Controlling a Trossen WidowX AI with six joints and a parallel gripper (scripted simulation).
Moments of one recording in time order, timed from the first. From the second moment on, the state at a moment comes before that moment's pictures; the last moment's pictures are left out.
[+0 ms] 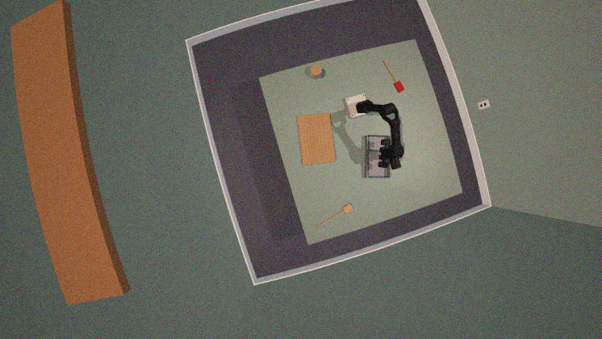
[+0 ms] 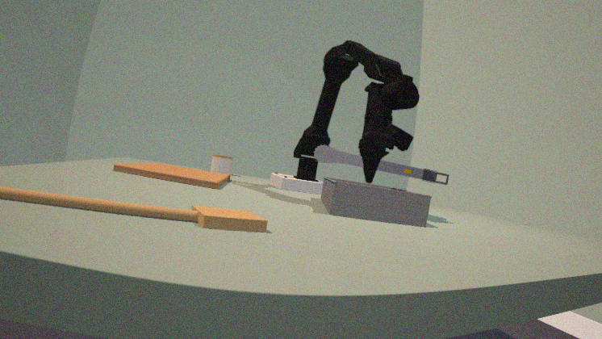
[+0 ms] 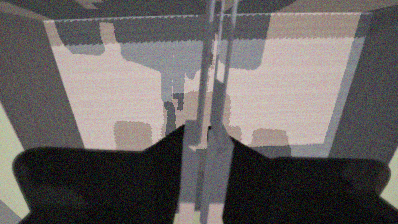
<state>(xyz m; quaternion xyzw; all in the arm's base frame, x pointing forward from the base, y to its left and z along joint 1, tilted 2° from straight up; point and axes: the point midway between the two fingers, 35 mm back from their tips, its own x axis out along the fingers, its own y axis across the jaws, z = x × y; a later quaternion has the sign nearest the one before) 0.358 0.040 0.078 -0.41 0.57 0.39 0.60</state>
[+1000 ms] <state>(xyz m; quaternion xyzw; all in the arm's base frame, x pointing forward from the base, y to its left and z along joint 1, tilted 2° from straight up) 0.366 -0.022 0.093 -0.36 0.60 0.34 0.63</state>
